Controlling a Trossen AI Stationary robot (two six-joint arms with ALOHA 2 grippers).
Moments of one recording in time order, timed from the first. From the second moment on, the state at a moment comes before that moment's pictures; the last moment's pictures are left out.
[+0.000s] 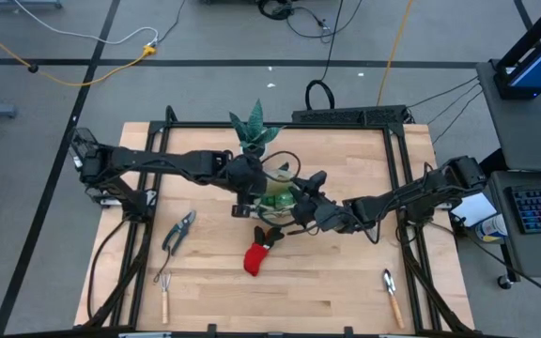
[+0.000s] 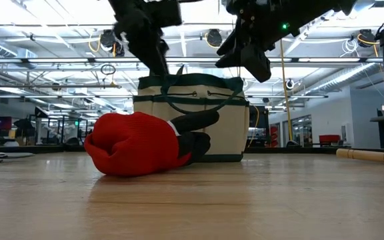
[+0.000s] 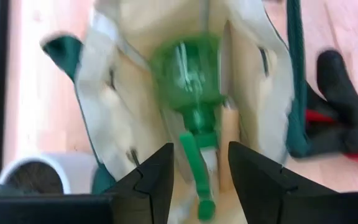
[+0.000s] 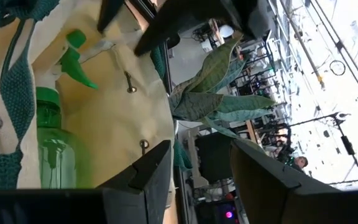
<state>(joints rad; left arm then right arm) 0.07 1.60 1.31 -0.72 -0.05 0.25 0.26 1.53 0.85 0.28 0.97 -0.72</state>
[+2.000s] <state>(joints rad) -0.35 1.40 1.08 -1.33 -0.11 -0.75 0.29 1.30 0.85 -0.19 0.36 0.07</state>
